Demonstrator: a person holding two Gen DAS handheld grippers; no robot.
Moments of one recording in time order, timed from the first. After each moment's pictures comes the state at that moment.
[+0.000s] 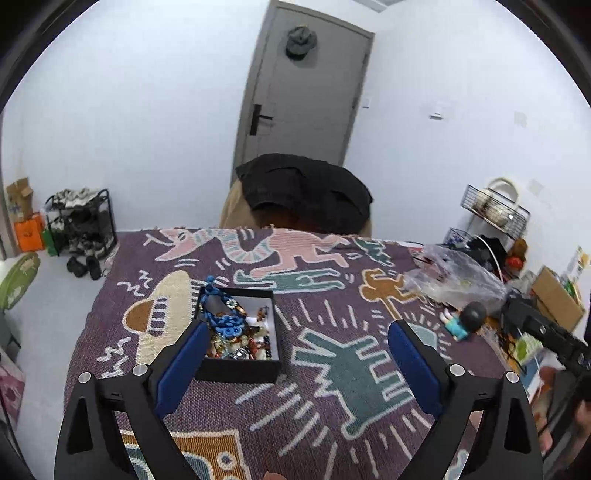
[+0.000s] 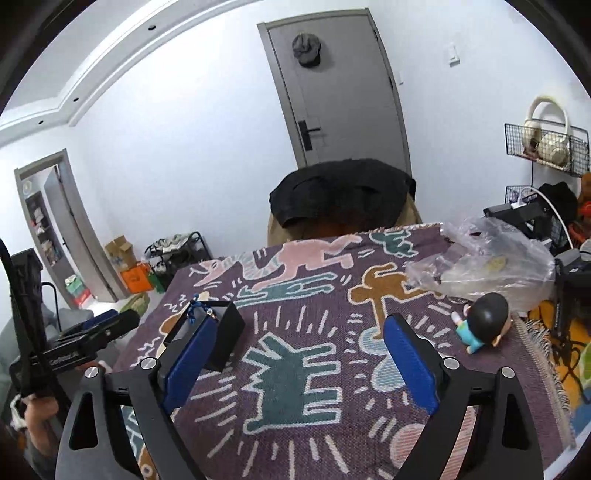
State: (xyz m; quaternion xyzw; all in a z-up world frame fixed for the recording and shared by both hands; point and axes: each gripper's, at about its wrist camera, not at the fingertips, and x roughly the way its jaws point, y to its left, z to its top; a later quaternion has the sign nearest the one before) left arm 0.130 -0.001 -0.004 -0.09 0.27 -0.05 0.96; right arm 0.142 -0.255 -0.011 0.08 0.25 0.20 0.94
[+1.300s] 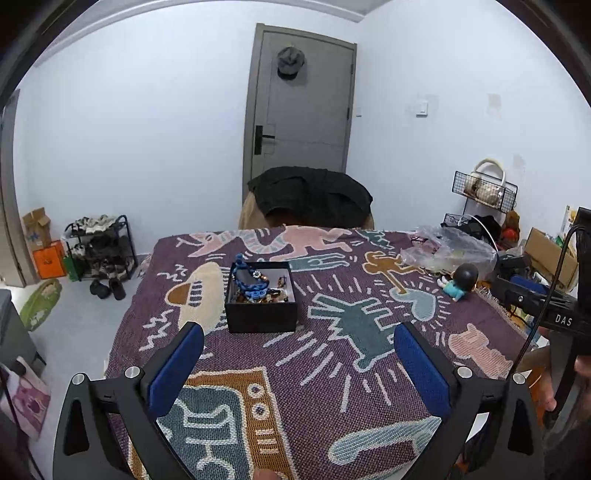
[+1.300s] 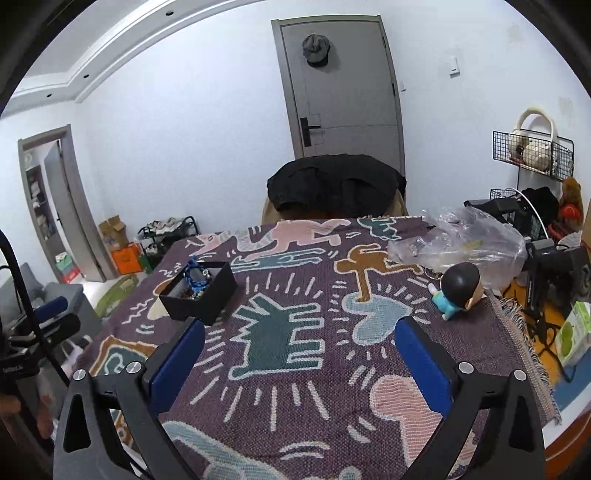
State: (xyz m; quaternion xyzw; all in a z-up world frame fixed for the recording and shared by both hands) left arm 0.023 -0.003 -0.018 -0.03 0.24 -0.02 0.97; right arm 0.081 -0.265 -0.034 0.04 0.25 0.18 0.95
